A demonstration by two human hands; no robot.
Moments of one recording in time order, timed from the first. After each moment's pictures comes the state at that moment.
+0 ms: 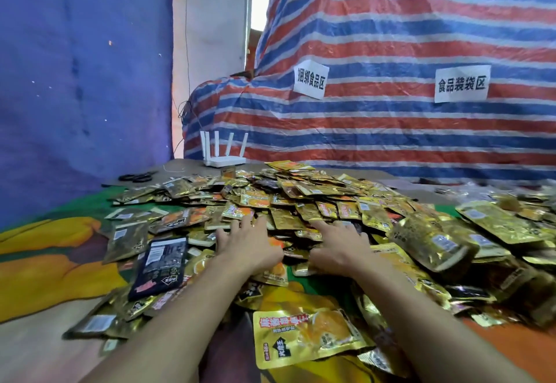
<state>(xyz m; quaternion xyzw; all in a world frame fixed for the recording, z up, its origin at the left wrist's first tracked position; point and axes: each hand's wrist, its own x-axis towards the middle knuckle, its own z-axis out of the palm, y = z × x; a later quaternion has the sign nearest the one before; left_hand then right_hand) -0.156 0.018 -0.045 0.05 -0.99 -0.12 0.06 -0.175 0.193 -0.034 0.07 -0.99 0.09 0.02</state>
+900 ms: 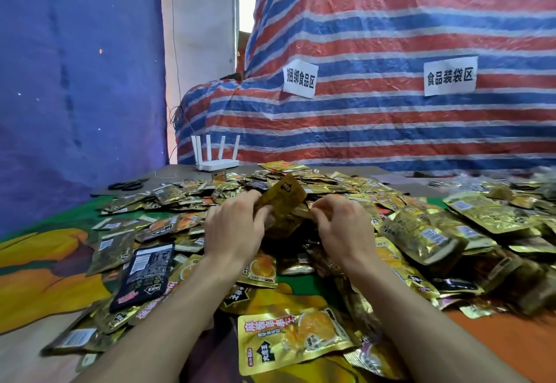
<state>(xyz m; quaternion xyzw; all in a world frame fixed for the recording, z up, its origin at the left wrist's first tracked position) -0.137 0.027 -0.025 -0.04 -0.88 -0.24 0.40 -0.164 0.207 -0.029 0.12 -0.87 0.29 0.38</state>
